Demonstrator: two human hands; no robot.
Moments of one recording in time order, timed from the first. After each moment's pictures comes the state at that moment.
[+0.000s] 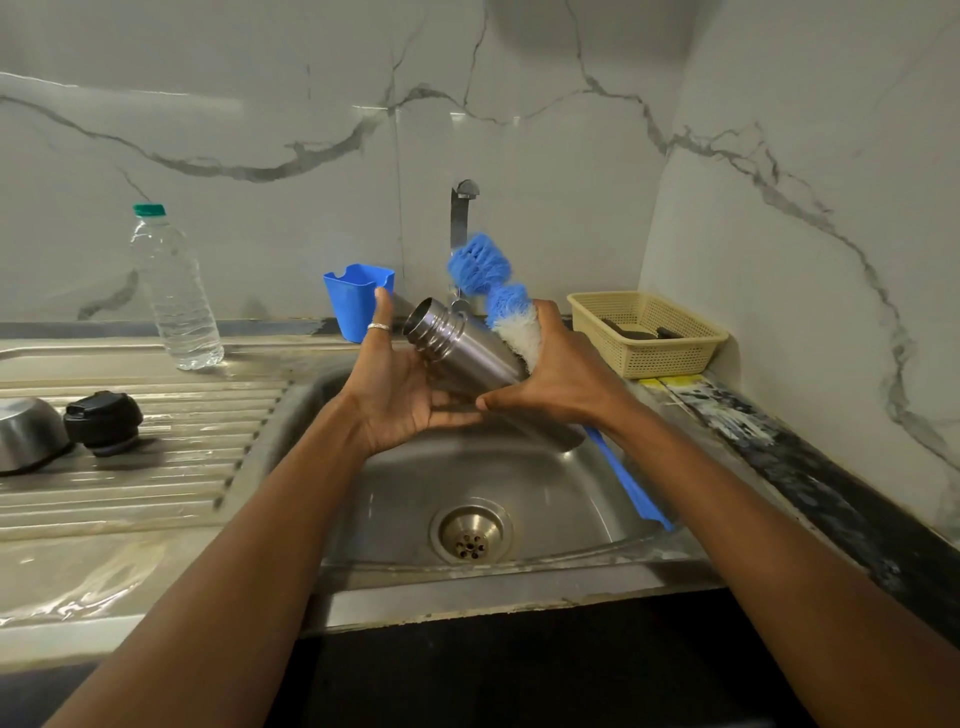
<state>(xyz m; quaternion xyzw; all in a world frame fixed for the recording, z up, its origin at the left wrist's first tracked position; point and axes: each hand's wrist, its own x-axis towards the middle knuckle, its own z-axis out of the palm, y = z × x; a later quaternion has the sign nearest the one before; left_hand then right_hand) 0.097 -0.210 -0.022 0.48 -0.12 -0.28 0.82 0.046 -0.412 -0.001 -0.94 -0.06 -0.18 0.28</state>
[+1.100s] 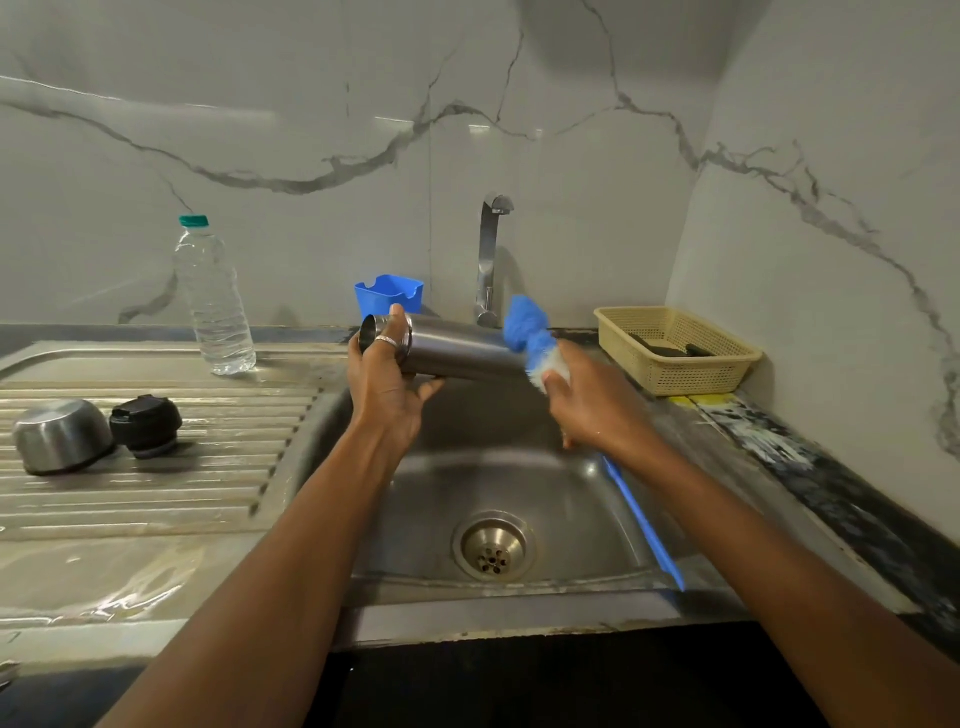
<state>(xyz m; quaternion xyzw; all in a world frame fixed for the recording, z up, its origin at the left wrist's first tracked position) 0.131 -0.200 -0.038 0.38 0.00 0.08 0.92 0.039 -0.394 -0.006 -0.95 0.01 -0.21 0.23</state>
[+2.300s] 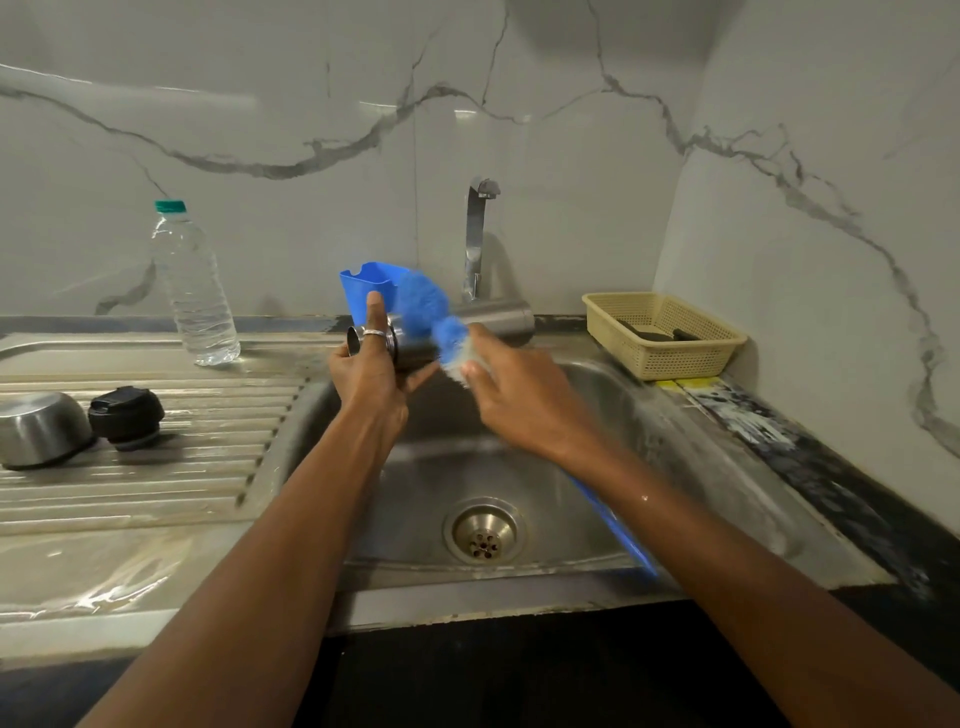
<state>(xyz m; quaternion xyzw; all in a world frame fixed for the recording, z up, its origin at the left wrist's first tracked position) 0.127 -0.205 -0.037 0.39 0.07 0.11 0.91 0.033 -0.353 -0.014 -0.93 -0.15 -0.24 0.22</state>
